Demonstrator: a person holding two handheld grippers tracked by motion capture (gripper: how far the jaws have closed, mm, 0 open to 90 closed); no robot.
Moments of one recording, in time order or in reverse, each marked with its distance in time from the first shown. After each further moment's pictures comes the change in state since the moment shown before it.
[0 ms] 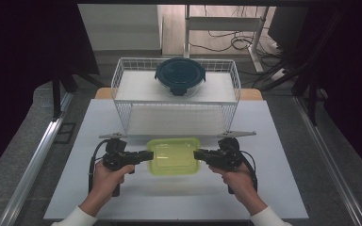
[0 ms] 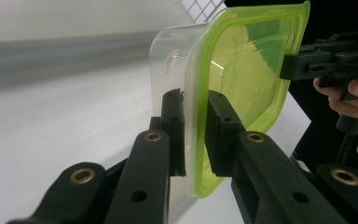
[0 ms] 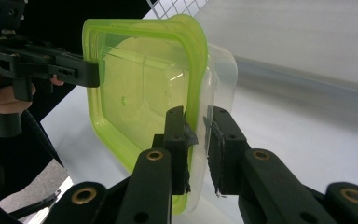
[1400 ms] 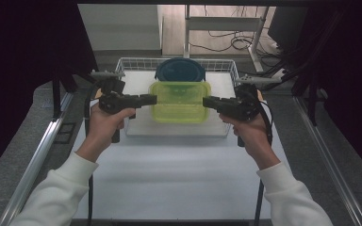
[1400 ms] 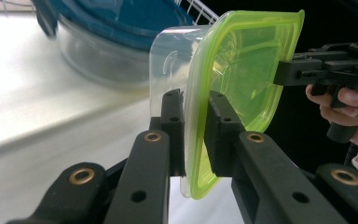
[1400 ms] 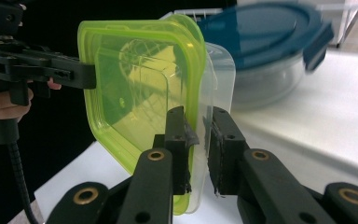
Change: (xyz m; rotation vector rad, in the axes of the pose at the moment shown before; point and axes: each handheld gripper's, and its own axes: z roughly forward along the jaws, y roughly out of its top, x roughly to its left) left arm -0.046 0.152 -0.042 -0.132 -0.001 0.164; right arm 0.013 0.130 -0.057 -0.203 -0.040 -0.113
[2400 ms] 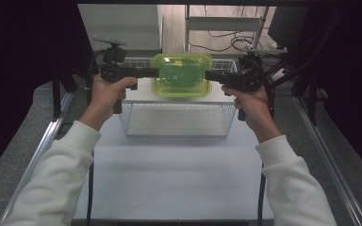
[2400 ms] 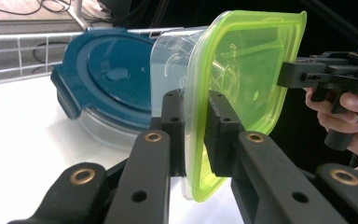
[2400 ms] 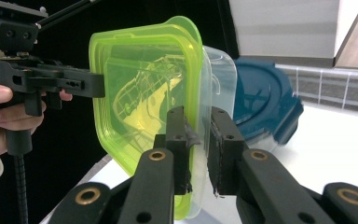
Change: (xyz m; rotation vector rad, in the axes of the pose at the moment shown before) left arm 0.019 0.059 0.009 -0.020 -0.032 -0.026; right arm -0.018 0.058 0.006 -0.049 0.003 0.034
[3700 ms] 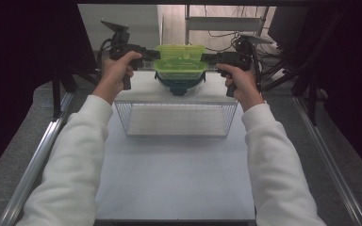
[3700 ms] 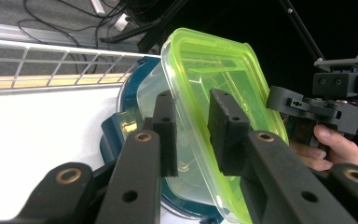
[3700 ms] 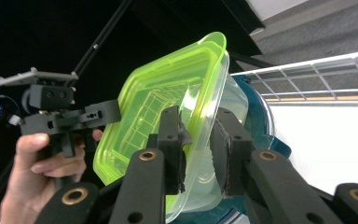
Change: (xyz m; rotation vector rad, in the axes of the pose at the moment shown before) left arm 0.072 0.043 0.045 0.039 -0.022 -0.318; right arm -0.082 0.026 0.066 0.024 0.121 0.457
